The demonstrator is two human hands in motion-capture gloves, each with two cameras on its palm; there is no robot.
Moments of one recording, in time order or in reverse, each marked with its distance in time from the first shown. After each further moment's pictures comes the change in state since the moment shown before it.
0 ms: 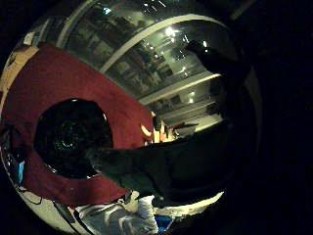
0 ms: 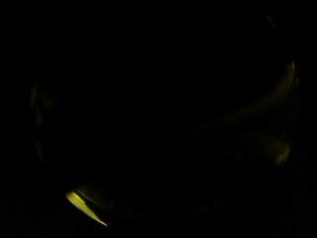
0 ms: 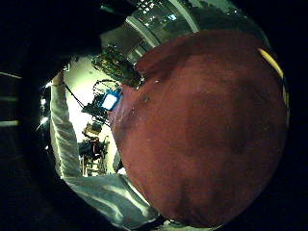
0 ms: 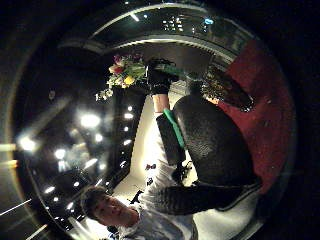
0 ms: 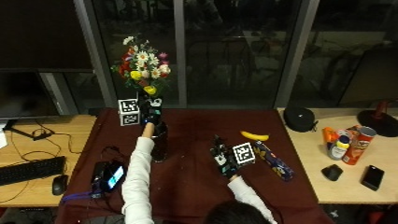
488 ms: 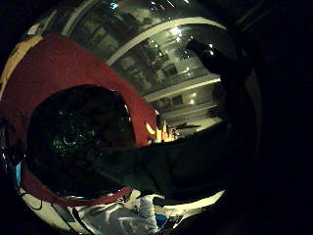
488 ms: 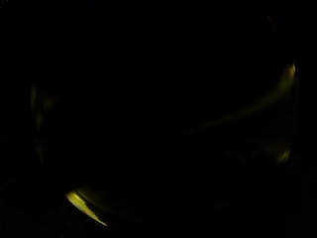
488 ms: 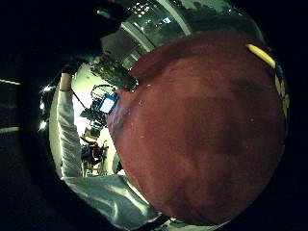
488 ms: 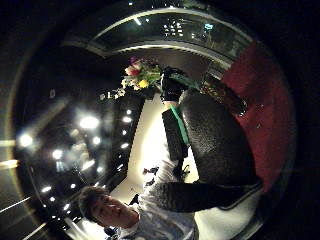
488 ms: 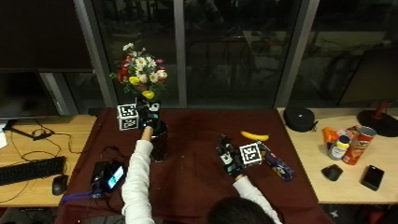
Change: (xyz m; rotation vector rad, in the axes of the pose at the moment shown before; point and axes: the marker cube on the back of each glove) left arm -0.049 -0.008 -0.003 -0.007 -0.004 -0.056; right arm 0.006 0.003 -0.029 0.041 0.035 -0.147
